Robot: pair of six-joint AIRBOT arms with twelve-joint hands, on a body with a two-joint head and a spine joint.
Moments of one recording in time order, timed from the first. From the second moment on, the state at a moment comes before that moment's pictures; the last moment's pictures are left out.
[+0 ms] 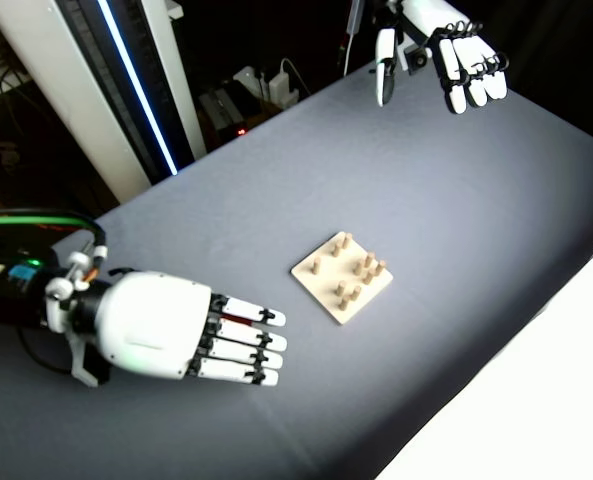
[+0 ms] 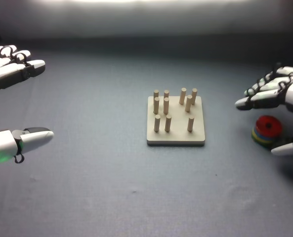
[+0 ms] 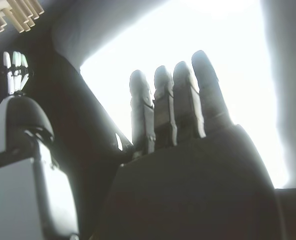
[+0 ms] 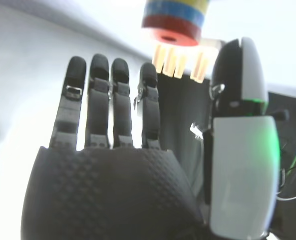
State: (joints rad) left arm 1.25 -0.78 0.89 -0.40 -1.30 0.83; right arm -0.77 -1.05 1.33 -0.20 0.67 -0.59
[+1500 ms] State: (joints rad) left arm 1.26 -0.79 0.89 -0.40 -1.30 0.82; right arm -0.65 -1.10 1.30 -0.31 0.77 -0.57
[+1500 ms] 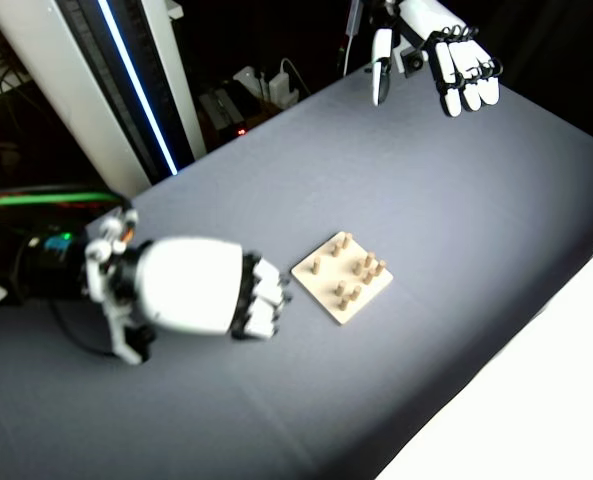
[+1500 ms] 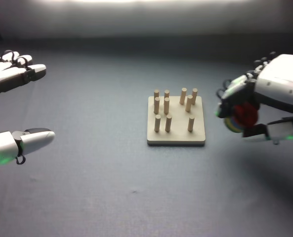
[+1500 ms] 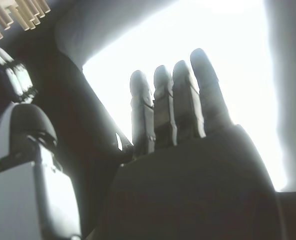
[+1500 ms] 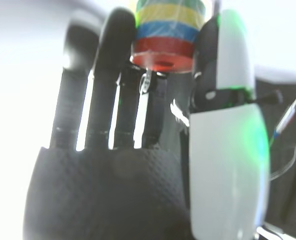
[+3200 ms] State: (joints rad) left arm 1.26 -0.80 0.90 -0.40 -1.30 0.80; right arm -0.55 -1.26 1.40 -0.39 0.68 -0.52
